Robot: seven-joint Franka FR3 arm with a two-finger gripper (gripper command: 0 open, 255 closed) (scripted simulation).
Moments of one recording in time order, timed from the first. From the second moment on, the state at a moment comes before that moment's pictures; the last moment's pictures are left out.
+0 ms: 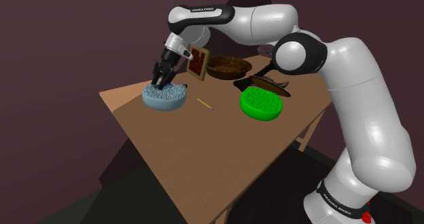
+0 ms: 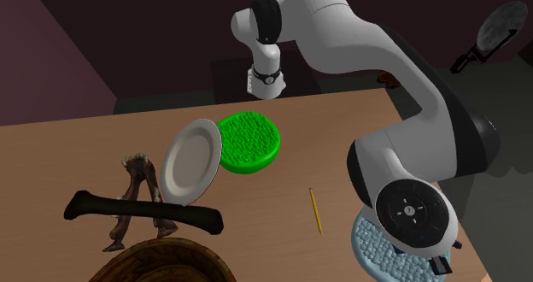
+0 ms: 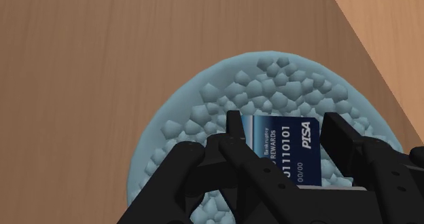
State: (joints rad) arm 0.01 0.71 0.10 -1.11 0.54 1.87 1.57
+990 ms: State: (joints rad) arm 0.00 0.72 0.10 -1.08 0.53 1.85 1.58
